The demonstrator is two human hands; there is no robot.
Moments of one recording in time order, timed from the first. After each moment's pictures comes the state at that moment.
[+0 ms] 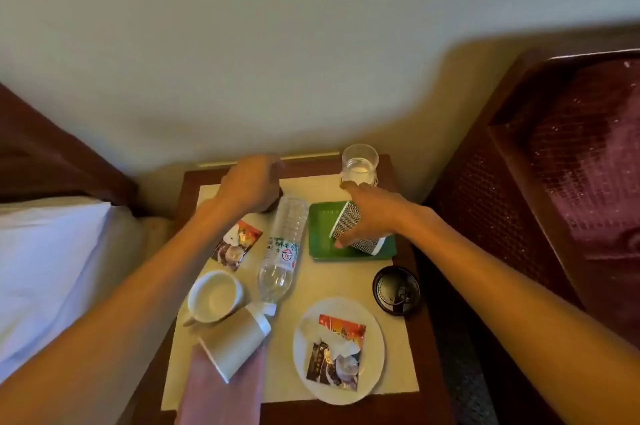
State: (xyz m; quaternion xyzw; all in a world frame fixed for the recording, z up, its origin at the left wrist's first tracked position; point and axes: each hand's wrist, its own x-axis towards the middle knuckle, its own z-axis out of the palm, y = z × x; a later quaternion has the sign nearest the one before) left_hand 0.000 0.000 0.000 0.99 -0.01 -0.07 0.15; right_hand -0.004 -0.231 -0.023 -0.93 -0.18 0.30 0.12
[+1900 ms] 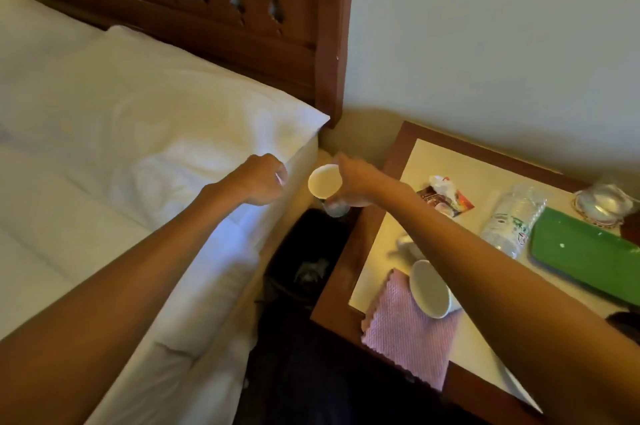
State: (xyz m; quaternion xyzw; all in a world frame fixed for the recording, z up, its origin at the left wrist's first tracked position) left_hand -0.263 0.328 -0.065 0.92 0.26 -0.13 0.25; right_hand -0.131 0.158 -0.085 -0.87 -0.42 0.23 0.13
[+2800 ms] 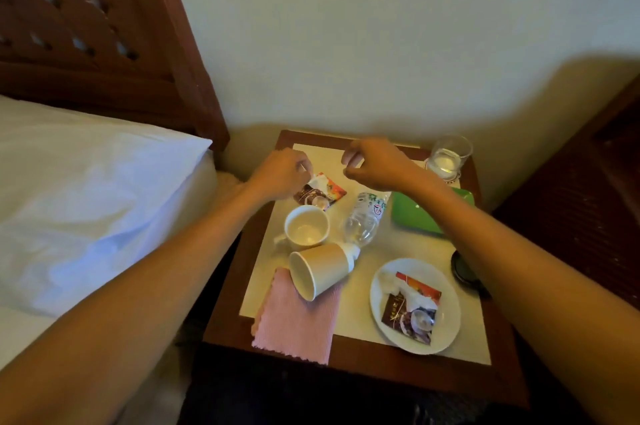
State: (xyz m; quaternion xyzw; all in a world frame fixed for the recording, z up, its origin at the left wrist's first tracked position) left_hand -0.120 0.127 -0.054 0.96 0.05 -0.03 0.27; right_hand -0.056 -0.071 -0.023 -0.92 -0.30 0.11 0.21
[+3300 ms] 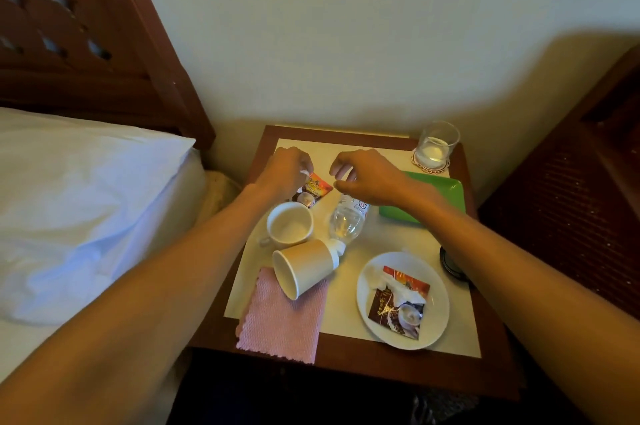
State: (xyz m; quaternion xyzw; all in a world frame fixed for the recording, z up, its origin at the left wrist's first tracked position) left_hand -0.087 0.098 -0.089 0.97 0.06 -0.01 0.25; right_hand -0.064 -0.096 -0.049 -0.90 -0.32 0.14 0.25
